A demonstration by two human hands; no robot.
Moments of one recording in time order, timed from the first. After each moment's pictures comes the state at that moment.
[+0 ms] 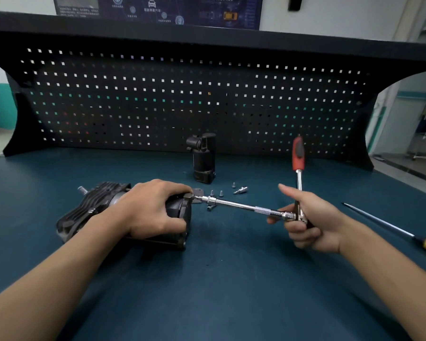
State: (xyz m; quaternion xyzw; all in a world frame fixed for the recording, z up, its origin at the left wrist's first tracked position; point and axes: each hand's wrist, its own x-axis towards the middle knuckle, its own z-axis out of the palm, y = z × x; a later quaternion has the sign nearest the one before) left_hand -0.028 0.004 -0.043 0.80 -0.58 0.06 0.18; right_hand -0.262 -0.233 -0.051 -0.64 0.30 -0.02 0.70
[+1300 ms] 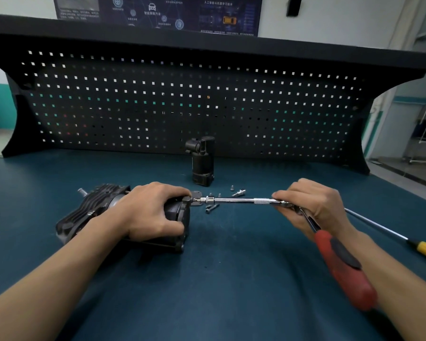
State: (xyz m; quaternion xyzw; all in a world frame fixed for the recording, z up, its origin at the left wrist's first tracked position) left_hand -0.028 0.005 -0.042 0.79 -0.58 0.05 0.18; right_hand -0.266 -0.251 -0.061 -0.87 -0.02 -0.48 -0.11
